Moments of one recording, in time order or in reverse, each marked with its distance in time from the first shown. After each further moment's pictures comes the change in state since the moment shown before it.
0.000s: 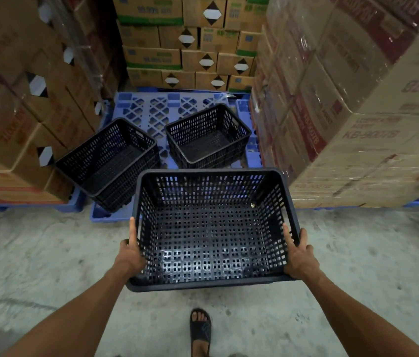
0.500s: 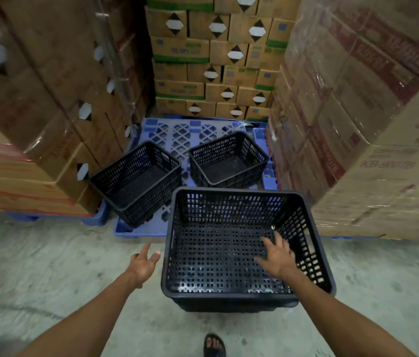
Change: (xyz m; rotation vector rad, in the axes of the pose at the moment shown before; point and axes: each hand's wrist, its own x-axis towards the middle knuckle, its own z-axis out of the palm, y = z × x) left_hand -0.027 -0.027 -0.063 -0.240 -0.141 -0.186; right_hand -0.031 -0.125 -0.036 0.089 0.003 -0.197
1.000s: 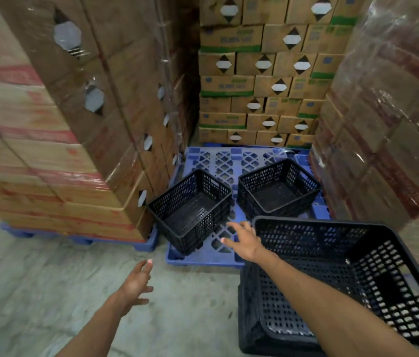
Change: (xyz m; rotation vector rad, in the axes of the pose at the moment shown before) left_hand 0.028 -0.105 -0.235 -0.343 0.058 0.012; right_hand 0.013 -0.346 -0.019 0.343 -0.045 -0.365
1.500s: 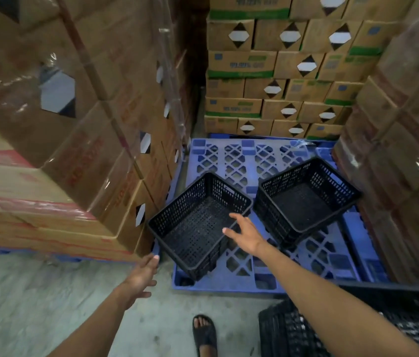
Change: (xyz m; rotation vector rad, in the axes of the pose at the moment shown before) left_hand 0.256 0.114 -0.060 0.037 -0.052 -0.055; right_hand 0.278 -0.054 0.002 0.192 -0.005 0.069
